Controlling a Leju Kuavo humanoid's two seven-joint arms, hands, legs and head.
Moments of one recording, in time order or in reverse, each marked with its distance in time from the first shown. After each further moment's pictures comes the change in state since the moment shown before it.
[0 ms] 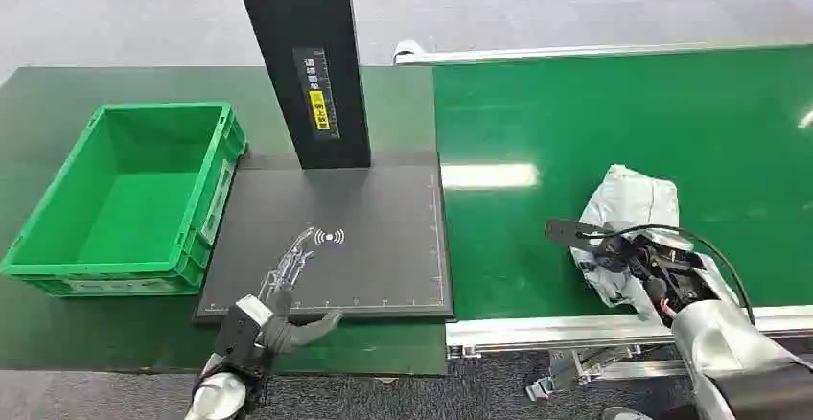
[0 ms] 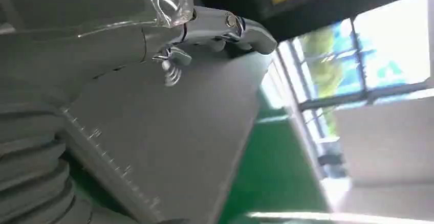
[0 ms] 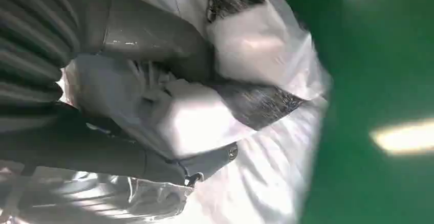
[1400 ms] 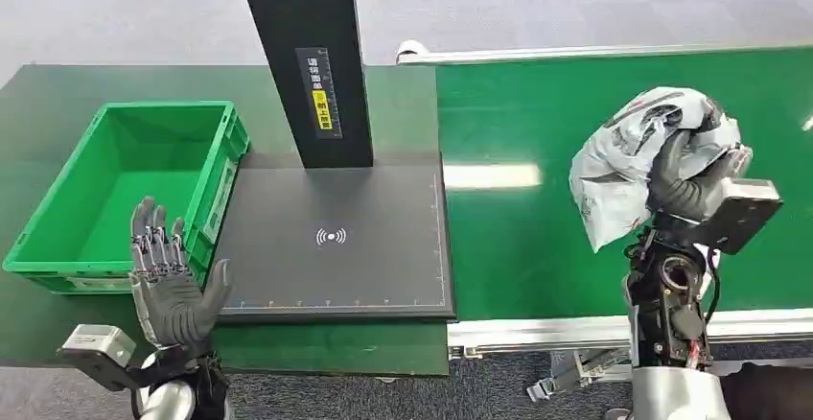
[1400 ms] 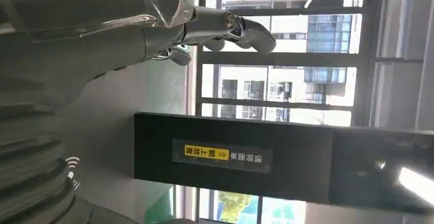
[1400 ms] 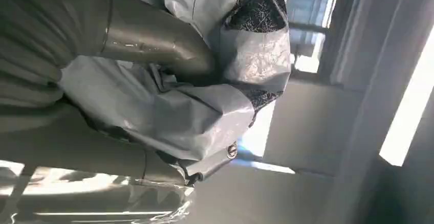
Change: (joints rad) left arm 0.092 -0.067 0.108 -0.323 0.302 0.268 -0.113; right arm 0.369 0.221 -0.497 -0.898 -0.745 -0.592 -0.746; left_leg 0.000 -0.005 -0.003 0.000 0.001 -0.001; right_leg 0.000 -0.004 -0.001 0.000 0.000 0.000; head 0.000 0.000
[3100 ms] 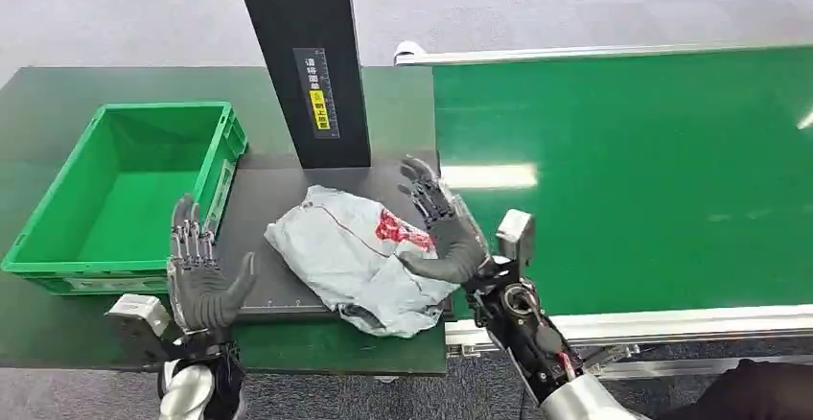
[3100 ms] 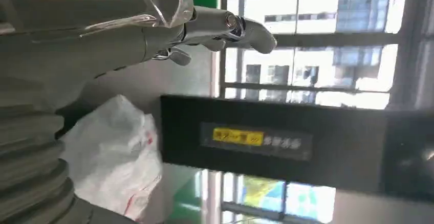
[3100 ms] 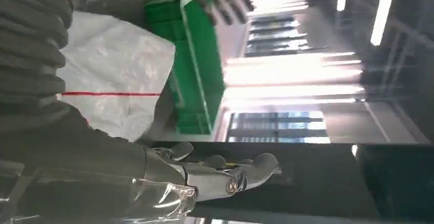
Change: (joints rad) left arm -0.077 0.009 -0.022 0.166 -0.045 -0.026 0.053; right arm -0.007 0.127 0.553 0.327 -0.407 0.754 -0.002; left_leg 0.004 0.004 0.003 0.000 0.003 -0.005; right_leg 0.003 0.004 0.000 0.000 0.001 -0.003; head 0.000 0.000
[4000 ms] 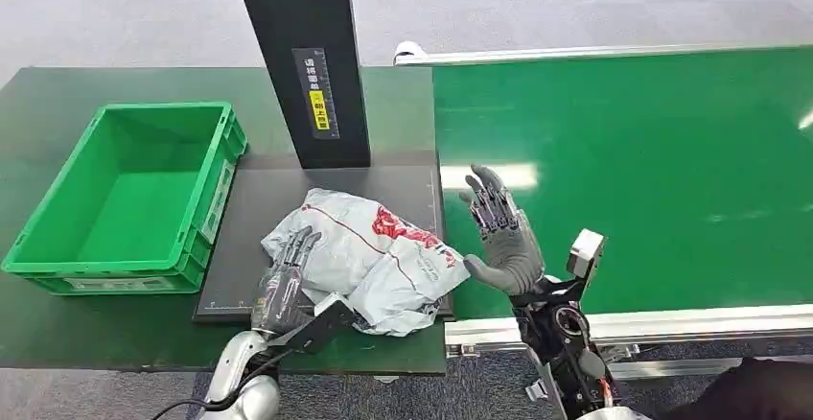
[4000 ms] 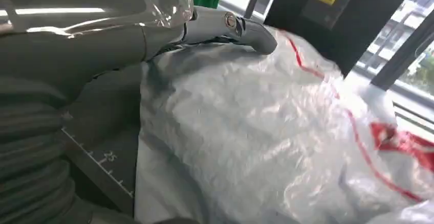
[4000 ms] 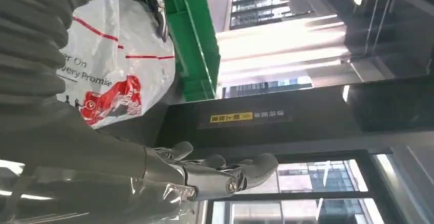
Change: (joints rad) left arm -0.107 0.073 -0.198 0.314 -0.957 0.179 0.462; right arm 0.128 -0.018 -0.283 -0.084 0.089 0.090 0.012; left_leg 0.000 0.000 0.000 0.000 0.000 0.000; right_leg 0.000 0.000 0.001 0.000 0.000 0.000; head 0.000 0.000
